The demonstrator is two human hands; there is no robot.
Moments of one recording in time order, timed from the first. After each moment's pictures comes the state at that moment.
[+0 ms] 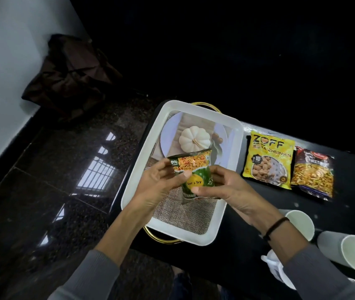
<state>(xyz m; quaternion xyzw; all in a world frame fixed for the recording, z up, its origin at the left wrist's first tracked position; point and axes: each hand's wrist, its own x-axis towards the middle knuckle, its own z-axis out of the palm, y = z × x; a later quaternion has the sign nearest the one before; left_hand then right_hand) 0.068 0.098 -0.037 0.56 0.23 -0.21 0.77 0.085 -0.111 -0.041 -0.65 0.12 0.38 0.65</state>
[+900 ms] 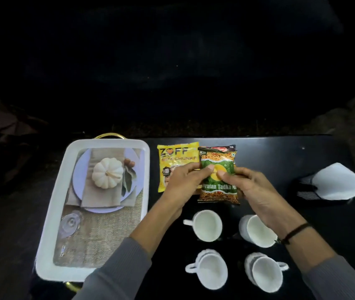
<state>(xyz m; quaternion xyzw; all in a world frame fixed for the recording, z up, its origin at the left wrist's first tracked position) 0.119 -0.181 -0.016 0.66 0.12 -0.38 0.64 0.058 -0.345 -0.006 -0.64 0.33 0.16 0.68</state>
